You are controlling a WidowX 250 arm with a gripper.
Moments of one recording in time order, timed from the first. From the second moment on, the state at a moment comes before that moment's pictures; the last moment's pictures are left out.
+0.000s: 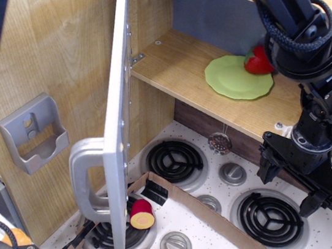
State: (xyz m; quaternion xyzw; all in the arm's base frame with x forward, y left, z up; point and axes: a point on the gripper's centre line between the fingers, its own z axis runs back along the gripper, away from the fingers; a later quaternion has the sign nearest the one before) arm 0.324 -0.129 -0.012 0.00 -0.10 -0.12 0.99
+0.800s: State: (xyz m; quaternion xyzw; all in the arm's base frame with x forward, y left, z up) arm 0.287 -0.117 0.022 0.04 -0.08 -0.10 0.99
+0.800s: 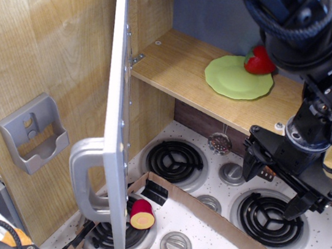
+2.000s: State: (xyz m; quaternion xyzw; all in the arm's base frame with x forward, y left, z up) arm 0.200 -0.044 0.173 0.11 -0.05 -0.10 0.99
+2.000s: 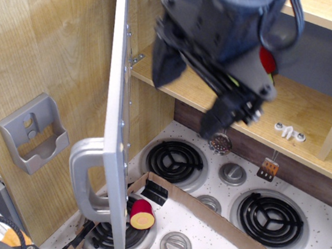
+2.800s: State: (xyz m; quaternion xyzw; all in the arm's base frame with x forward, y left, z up) arm 0.156 0.015 0.184 0.13 -0.05 -0.08 0.99
